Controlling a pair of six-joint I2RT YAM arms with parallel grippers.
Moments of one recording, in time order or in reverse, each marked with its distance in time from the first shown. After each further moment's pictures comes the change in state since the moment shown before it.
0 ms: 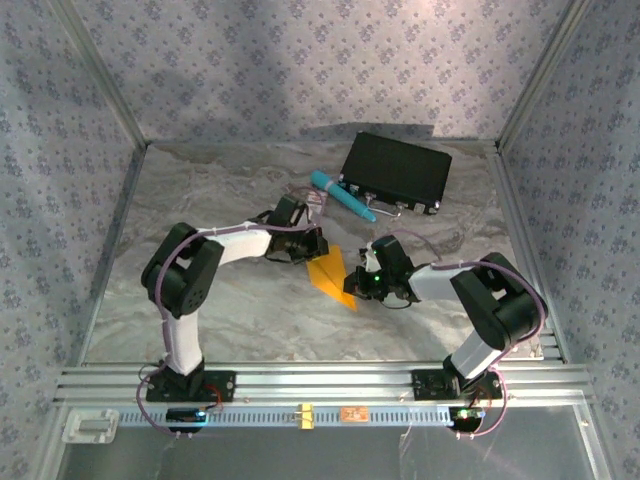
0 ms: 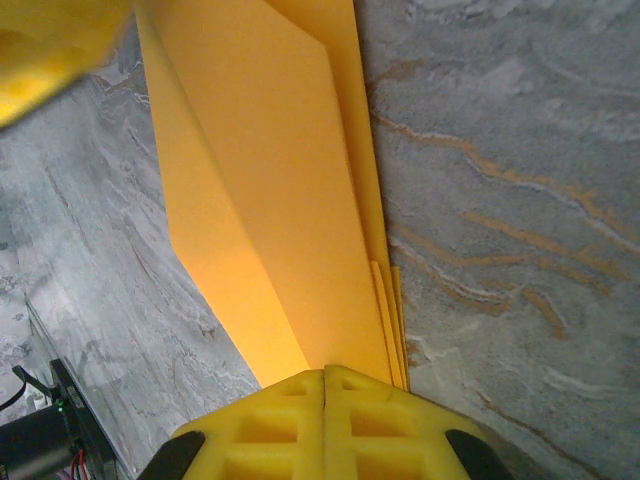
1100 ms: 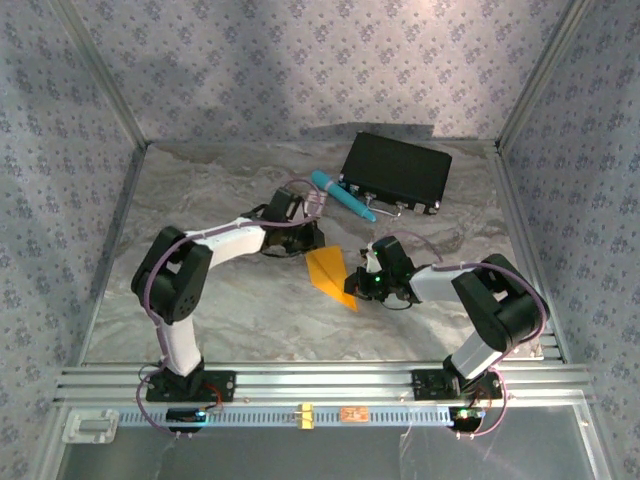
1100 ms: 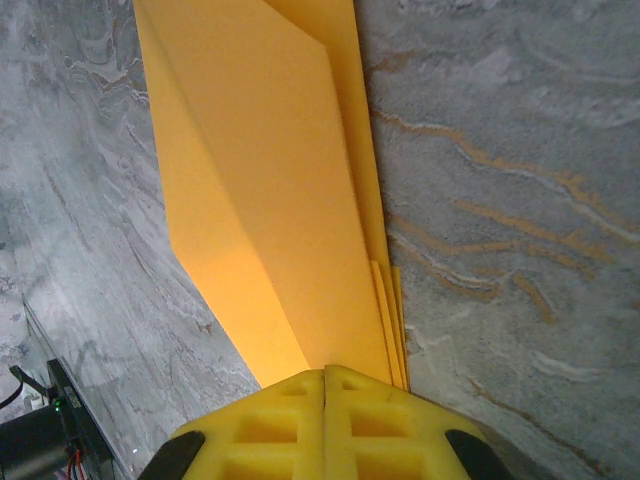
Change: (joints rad) left arm -0.001 -0.086 0.023 -0.069 -0.055 0.057; right arm 0.000 -0.011 -0.011 0.002 0.006 0.000
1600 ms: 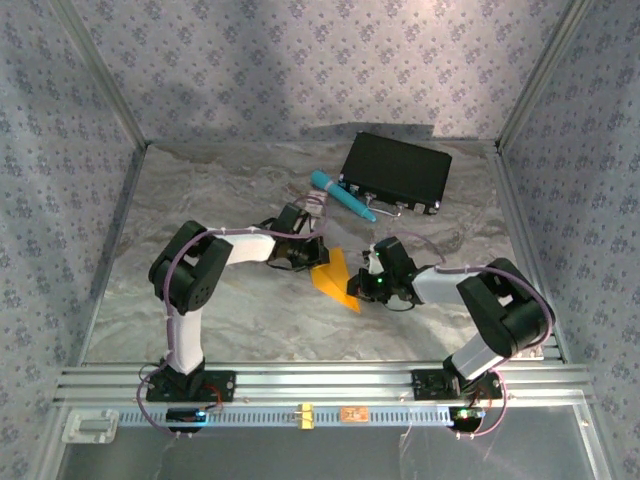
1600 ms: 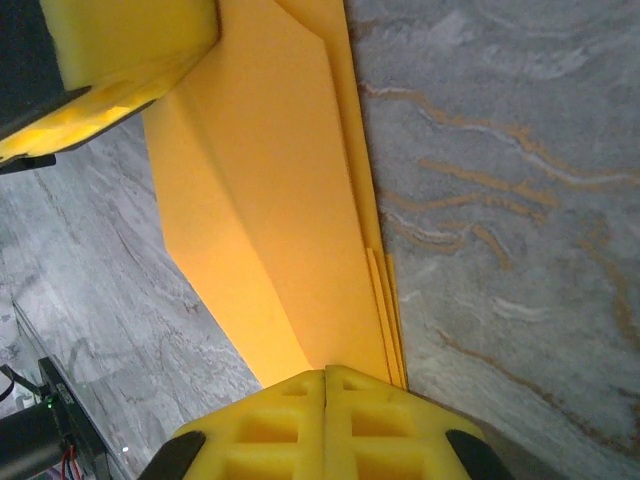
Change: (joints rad) left arm -0.018 0.114 -0.062 0.109 0.060 -0.026; right arm 0.000 -0.045 -0.004 -0.054 0.008 0.001
